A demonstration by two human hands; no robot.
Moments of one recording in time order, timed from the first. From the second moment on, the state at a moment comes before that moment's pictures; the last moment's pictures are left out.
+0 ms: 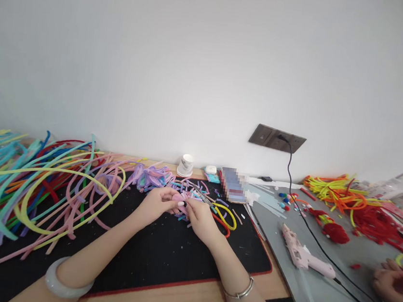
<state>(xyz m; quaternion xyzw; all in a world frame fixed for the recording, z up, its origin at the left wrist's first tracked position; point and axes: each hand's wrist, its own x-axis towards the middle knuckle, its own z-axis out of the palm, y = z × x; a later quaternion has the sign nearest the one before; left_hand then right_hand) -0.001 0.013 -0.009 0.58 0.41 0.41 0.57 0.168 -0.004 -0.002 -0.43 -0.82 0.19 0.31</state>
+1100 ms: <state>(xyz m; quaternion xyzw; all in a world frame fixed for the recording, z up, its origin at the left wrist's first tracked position) 0.011 -0.005 -0.010 0.68 0.45 0.42 0.41 0.158 -0.009 -0.014 -0.47 -0.78 0.20 0.37</state>
